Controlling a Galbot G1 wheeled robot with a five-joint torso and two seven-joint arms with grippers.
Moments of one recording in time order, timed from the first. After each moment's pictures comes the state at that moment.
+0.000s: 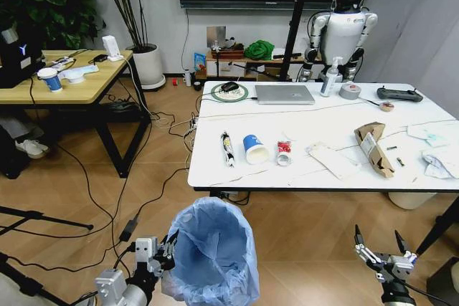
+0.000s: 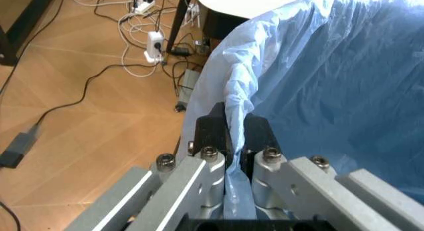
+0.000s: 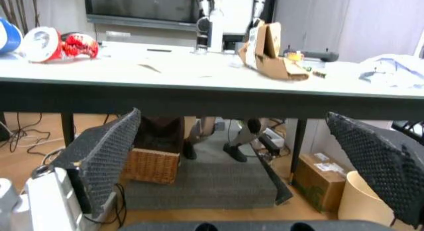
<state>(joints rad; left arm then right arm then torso) 1.87 -0.92 -0.36 -2.32 -0.72 0.13 -0.34 -1.70 1.41 0.86 1.67 0.29 0.56 -0.17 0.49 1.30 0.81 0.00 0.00</state>
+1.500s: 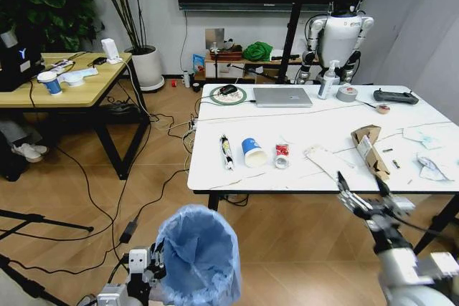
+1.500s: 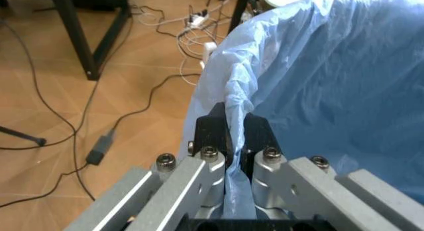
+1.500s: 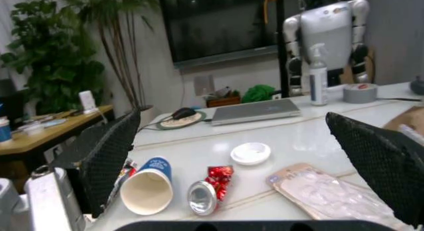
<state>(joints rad) 1.95 -1.06 -0.39 -2.29 -0.46 0.11 -0.41 -1.69 1.07 0.66 2.20 0.64 0.15 0.04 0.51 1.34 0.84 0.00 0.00</state>
